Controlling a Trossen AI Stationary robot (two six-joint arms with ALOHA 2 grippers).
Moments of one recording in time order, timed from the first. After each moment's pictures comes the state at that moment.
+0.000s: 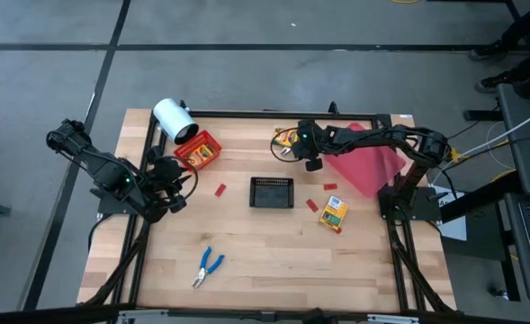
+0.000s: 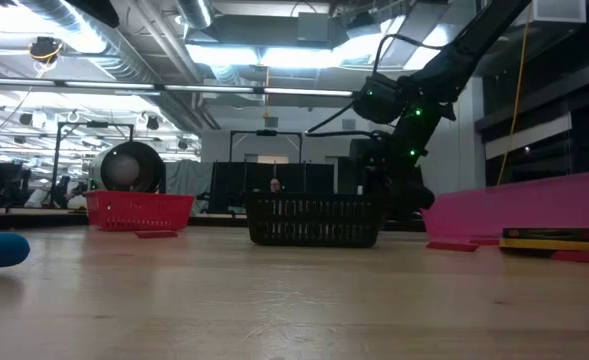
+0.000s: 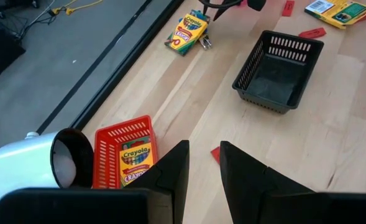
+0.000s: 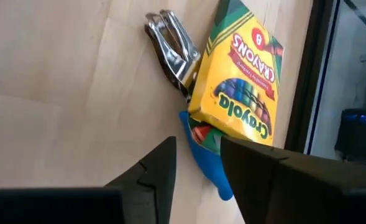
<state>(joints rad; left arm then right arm) -0.61 1.03 1.16 -1.41 -0.85 -0.95 -0.44 1.74 0.92 -0.17 0.21 -0.84</state>
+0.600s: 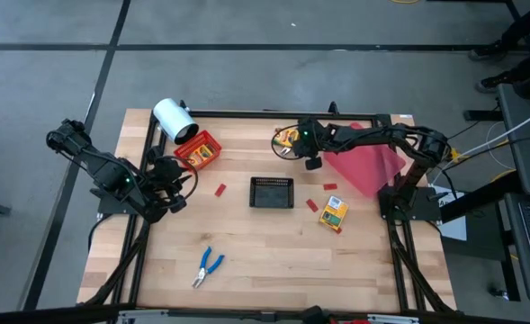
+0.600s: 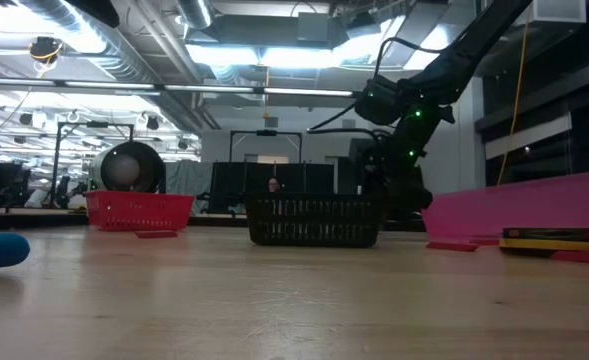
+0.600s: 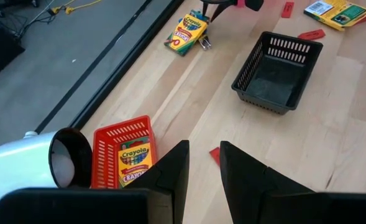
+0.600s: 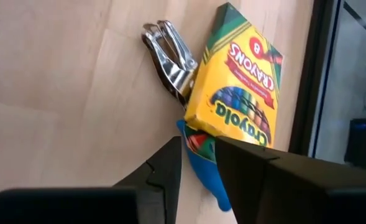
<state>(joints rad) -0.61 1.03 1.16 -1.41 -0.85 -0.96 -0.47 1.75 0.92 -0.15 0.14 -0.85</state>
